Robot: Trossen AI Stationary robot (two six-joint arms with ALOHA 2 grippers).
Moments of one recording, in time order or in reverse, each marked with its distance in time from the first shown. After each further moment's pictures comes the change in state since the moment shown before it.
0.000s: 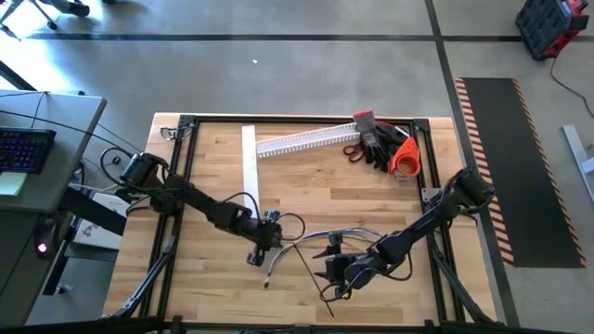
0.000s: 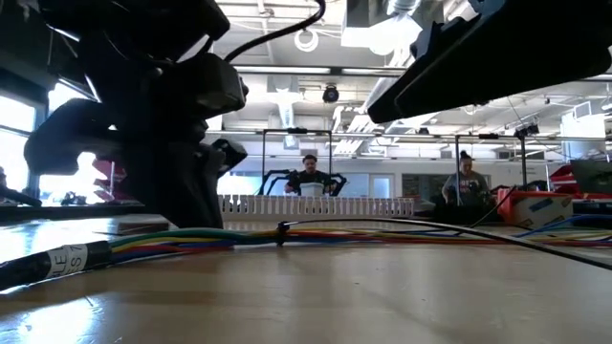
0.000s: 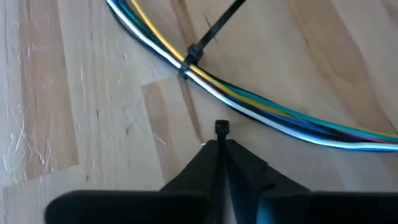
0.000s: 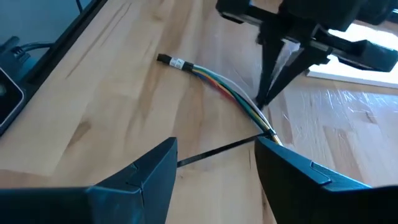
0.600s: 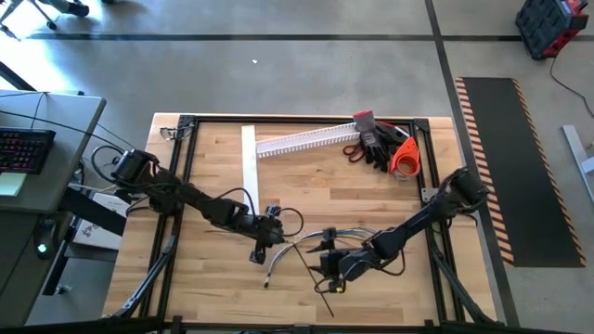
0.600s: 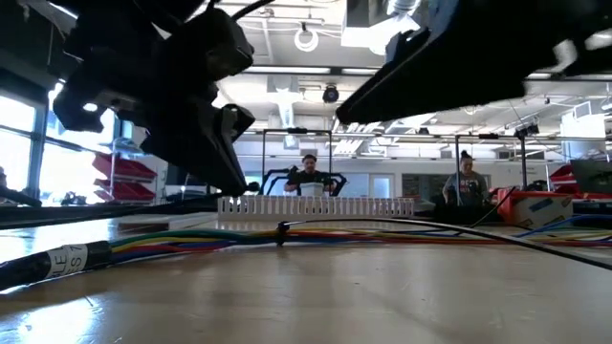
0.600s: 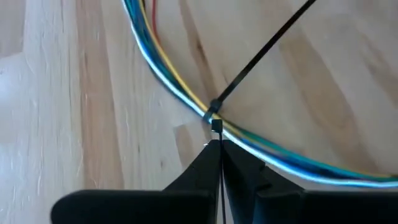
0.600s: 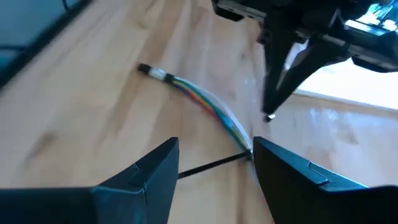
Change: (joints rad) left arm -0.014 -0.124 0.038 0.012 -0.052 0.015; right arm -0.063 0.034 0.001 0.088 -0.014 -0.132
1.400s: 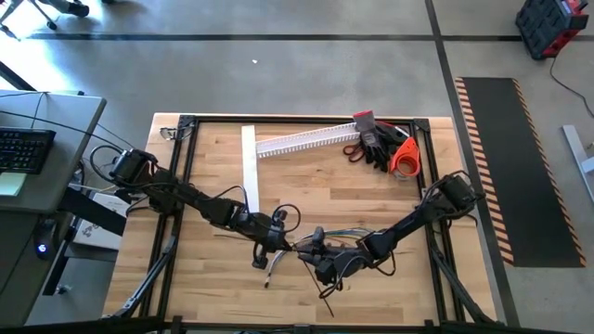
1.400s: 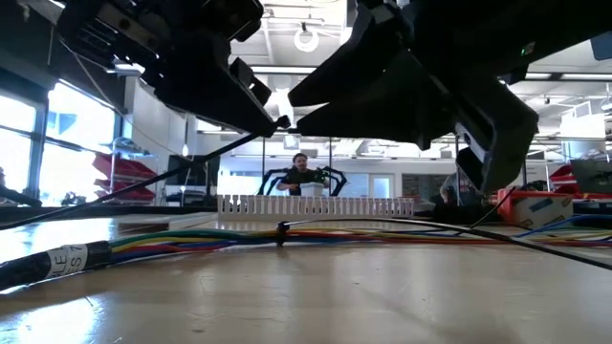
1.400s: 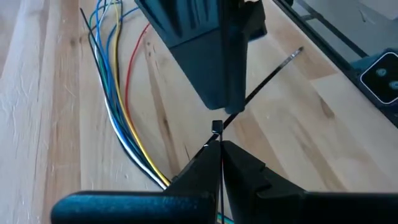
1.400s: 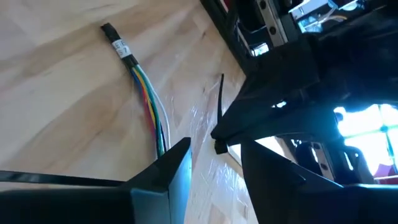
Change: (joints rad) left arm -0.001 -0.009 0.002 0.192 0.126 -0.056; right arm -0.028 0.105 0.001 0.266 0.100 -0.773
